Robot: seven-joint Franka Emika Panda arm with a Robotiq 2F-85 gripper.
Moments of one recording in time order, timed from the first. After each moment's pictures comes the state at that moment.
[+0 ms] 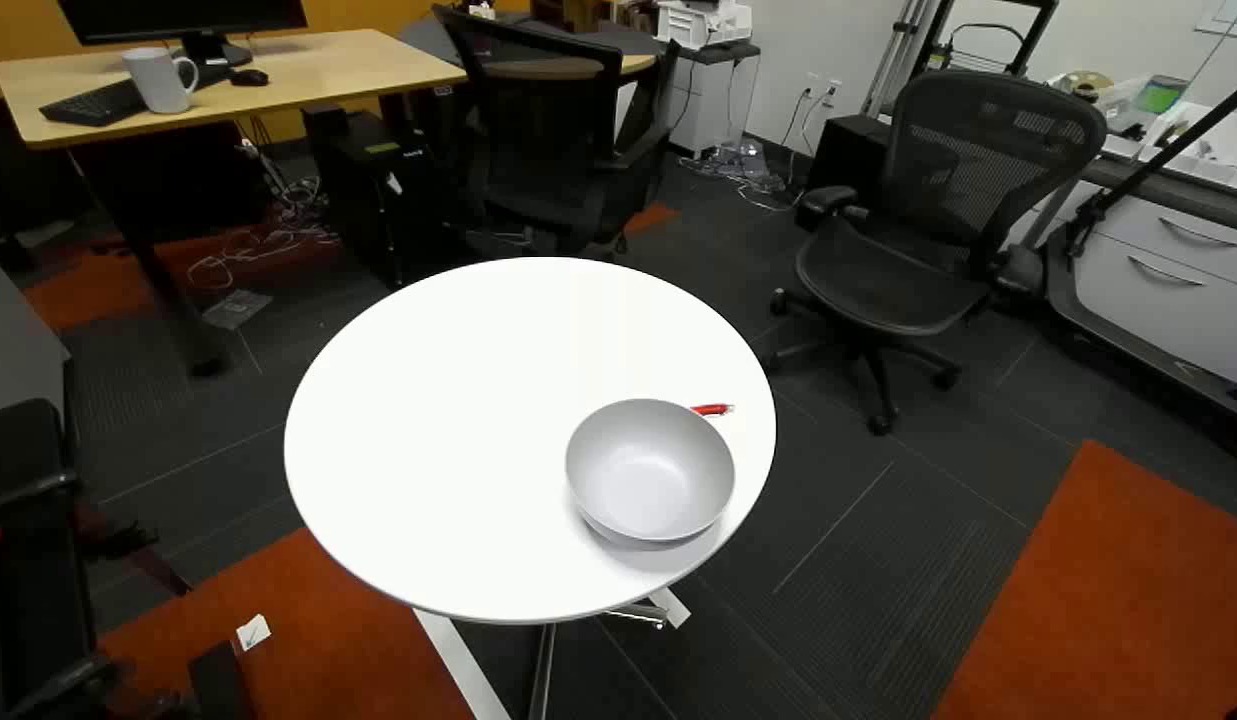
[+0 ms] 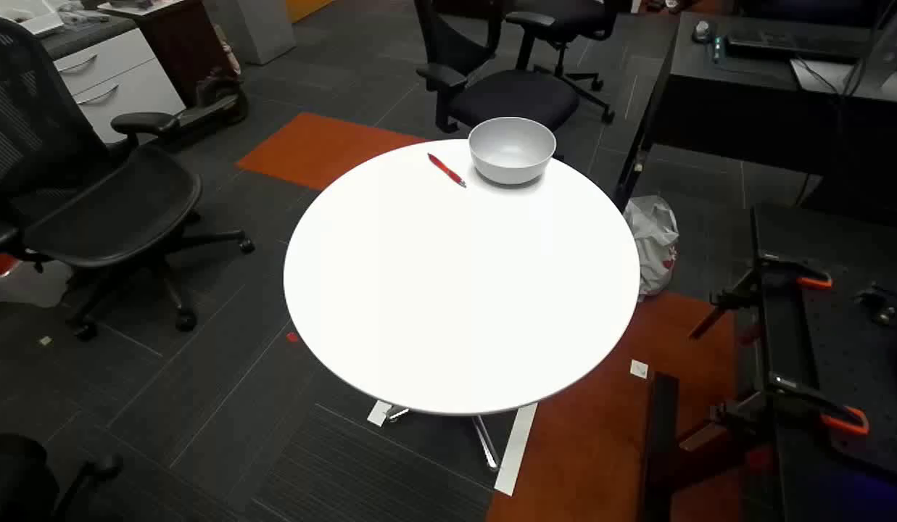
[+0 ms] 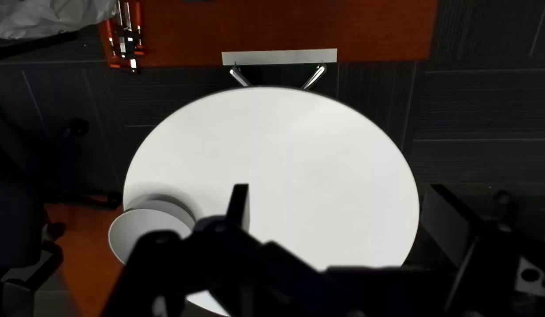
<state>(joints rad) 0.05 -0.94 0.14 -2.70 0.03 1.92 0.17</state>
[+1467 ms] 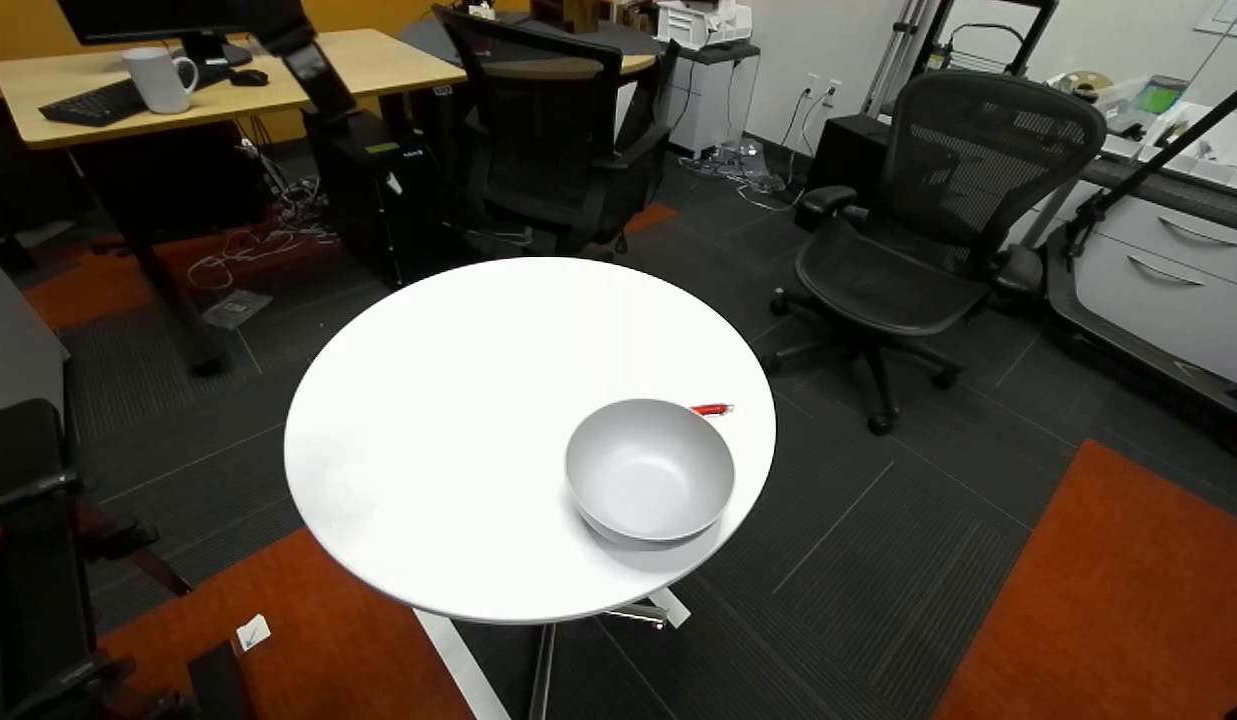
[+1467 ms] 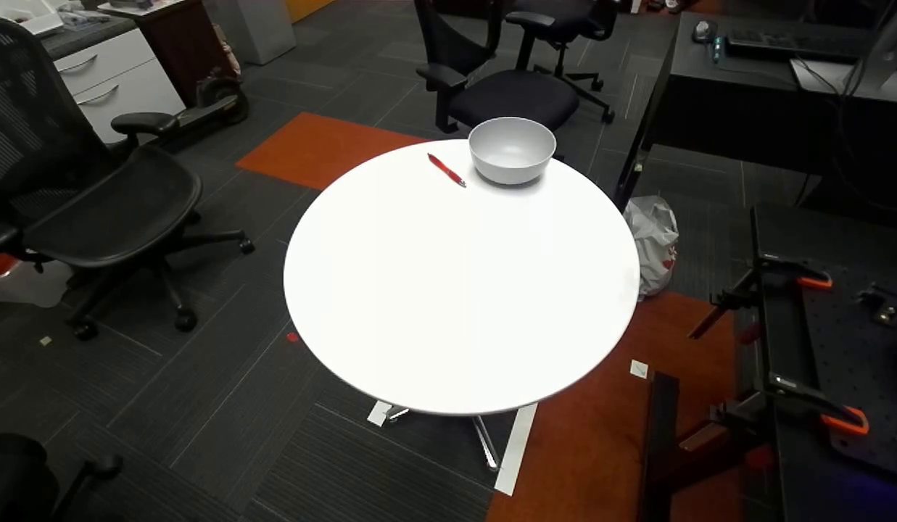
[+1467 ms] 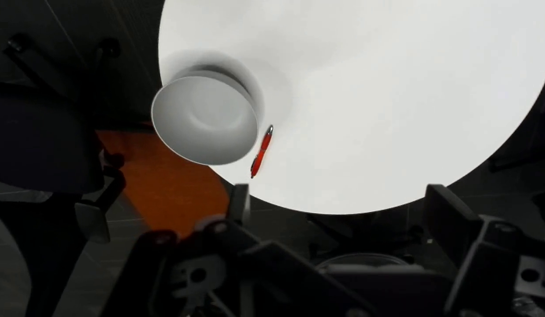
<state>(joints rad) -0.17 -0.39 0.13 -2.47 -0.17 2.44 0.28</state>
